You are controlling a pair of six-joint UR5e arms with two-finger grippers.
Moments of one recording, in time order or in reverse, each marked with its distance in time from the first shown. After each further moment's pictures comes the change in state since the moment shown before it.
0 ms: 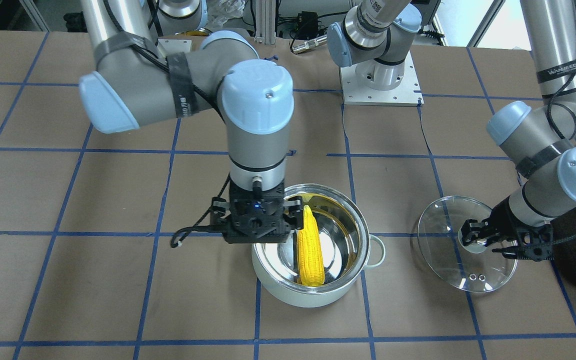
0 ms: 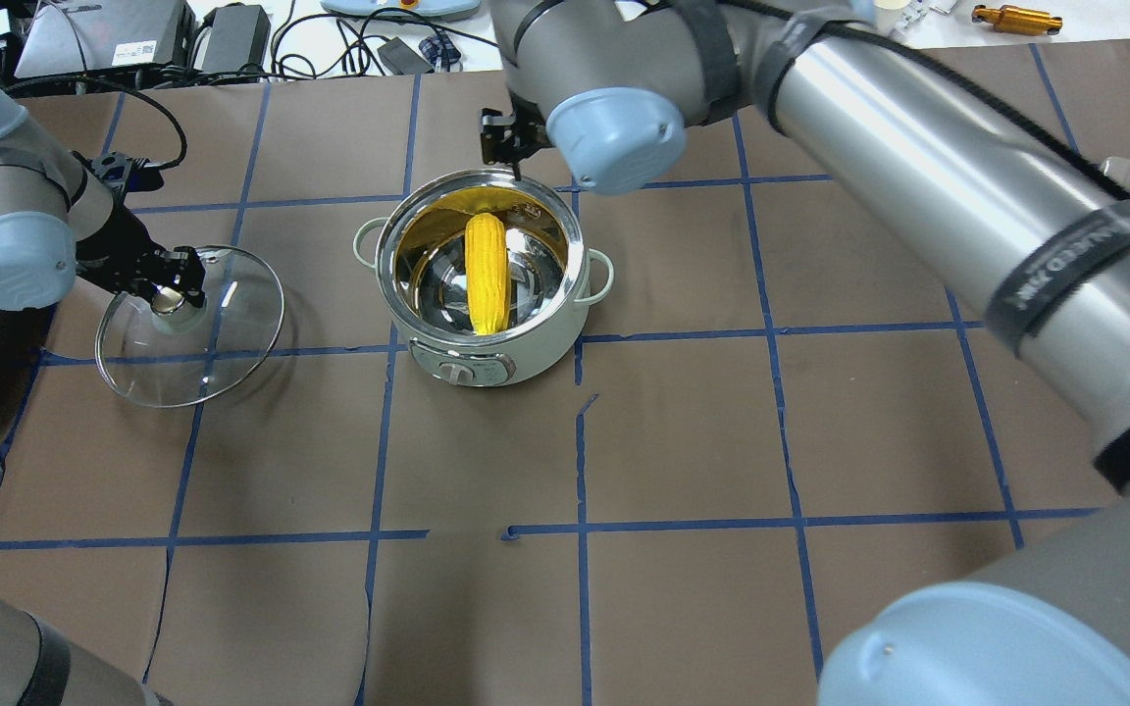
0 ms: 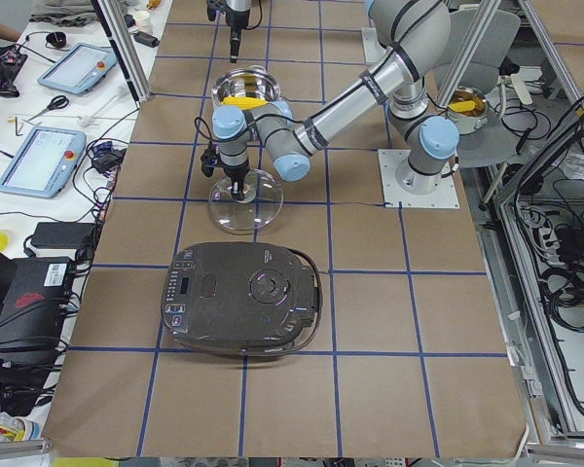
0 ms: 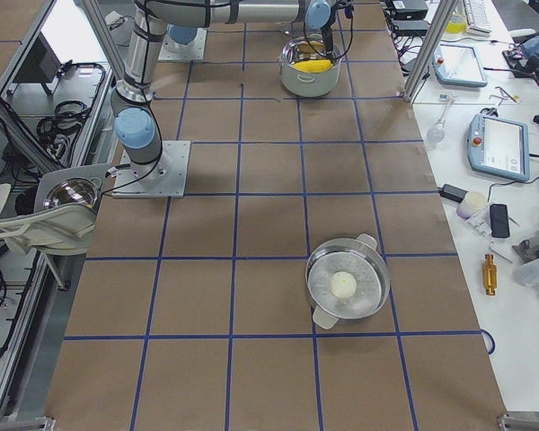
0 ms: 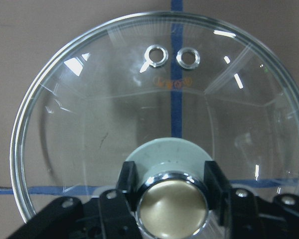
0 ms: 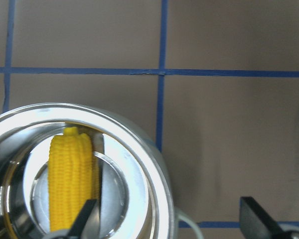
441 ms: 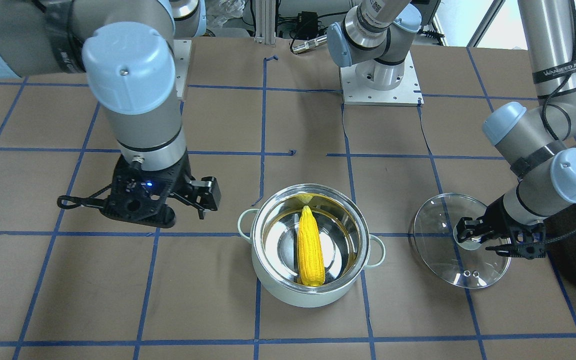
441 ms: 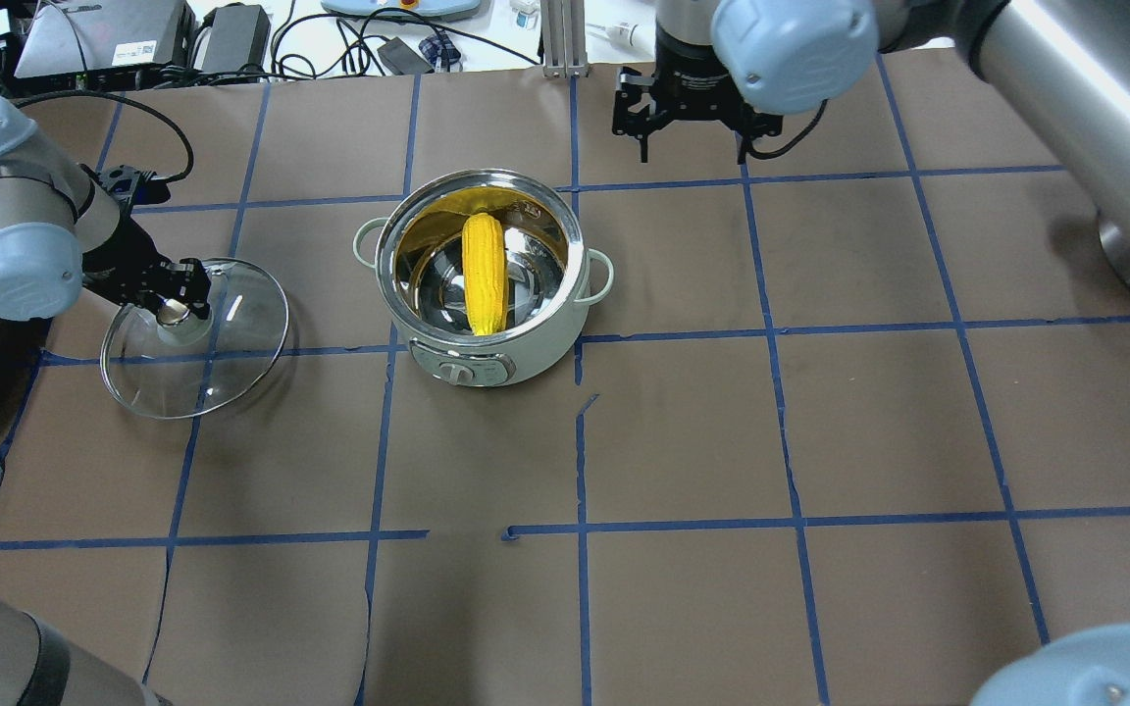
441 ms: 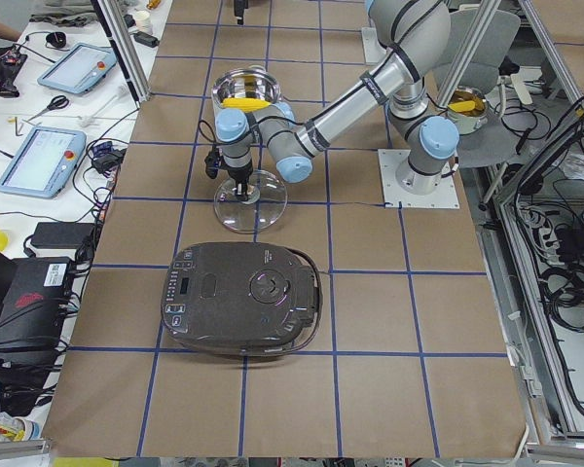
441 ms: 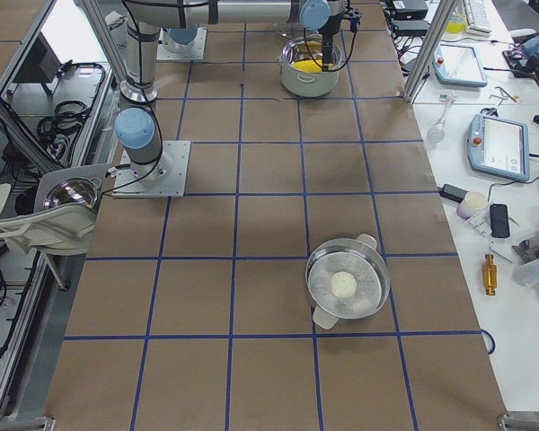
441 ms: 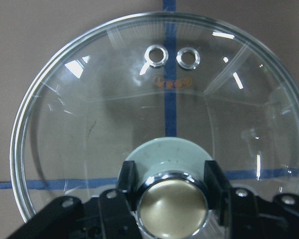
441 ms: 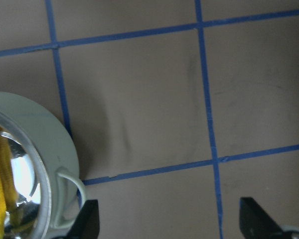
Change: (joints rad) left arm 0.001 0.000 -0.020 0.002 0.003 0.002; right arm -0.169 -0.135 0.040 0.261 0.006 -0.023
